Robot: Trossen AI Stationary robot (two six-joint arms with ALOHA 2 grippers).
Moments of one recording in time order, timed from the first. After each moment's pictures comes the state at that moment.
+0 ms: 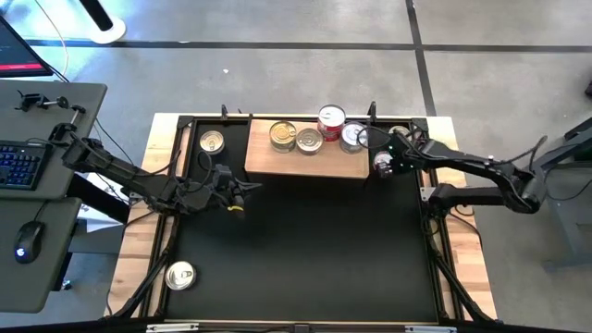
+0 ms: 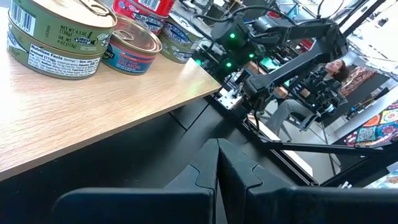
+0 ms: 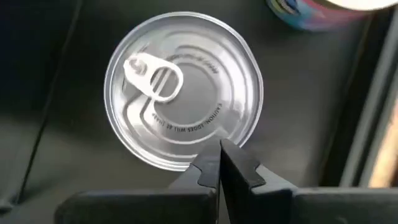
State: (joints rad) left arm -0.34 1.00 0.60 0.12 -0.71 -0.78; right arm -0.69 1.07 0.54 -0.78 0.19 0.55
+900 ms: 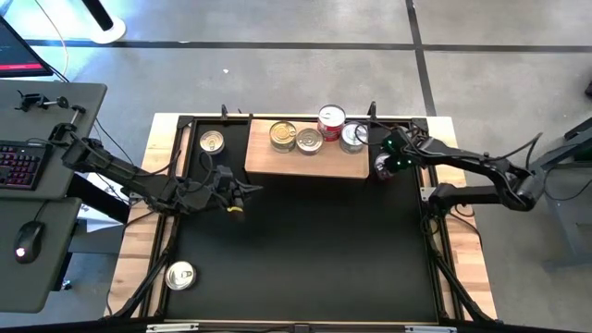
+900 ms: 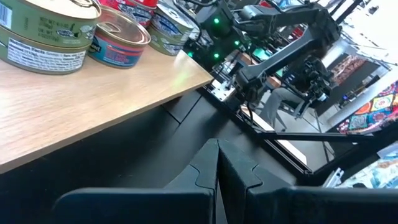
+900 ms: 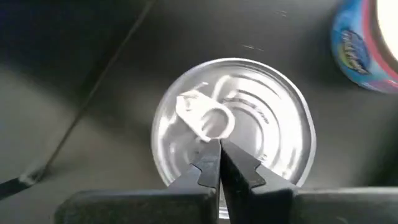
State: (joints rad) left arm -0.35 1.00 0.60 0.12 -0.66 -0.76; right arm -0.75 1.12 0.54 -0.64 0.06 0.25
